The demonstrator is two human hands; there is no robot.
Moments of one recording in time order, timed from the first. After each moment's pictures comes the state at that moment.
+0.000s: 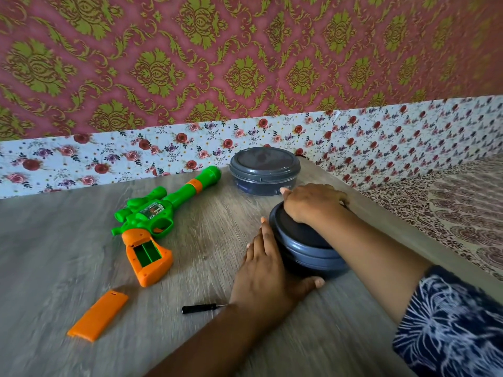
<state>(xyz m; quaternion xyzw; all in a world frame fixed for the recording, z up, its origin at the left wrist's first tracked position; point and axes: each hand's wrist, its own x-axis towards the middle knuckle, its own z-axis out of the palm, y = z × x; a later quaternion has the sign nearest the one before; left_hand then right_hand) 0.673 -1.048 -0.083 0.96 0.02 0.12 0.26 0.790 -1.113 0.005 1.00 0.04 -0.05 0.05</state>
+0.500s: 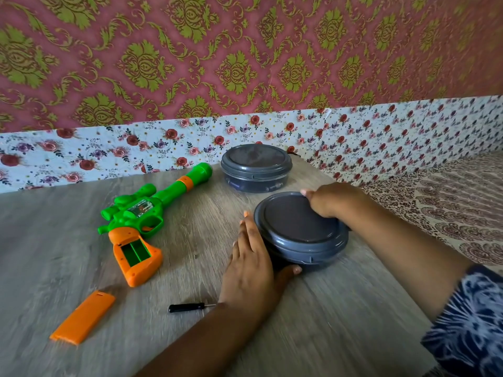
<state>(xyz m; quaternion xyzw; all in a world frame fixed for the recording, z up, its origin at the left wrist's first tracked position) 0.674 -1.043 -0.086 0.94 0.04 0.15 0.29 0.809 -1.161 0.007 0.99 0.08 -0.08 0.09</state>
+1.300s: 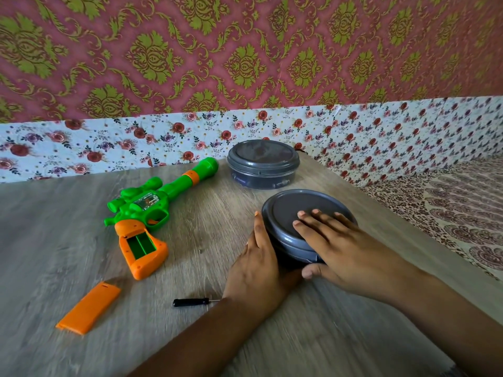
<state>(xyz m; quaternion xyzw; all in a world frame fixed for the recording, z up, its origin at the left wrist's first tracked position) 0.673 -1.041 -0.086 0.94 0.00 0.14 0.32 0.735 -1.200 -0.040 0.89 0.42 0.14 0.11</state>
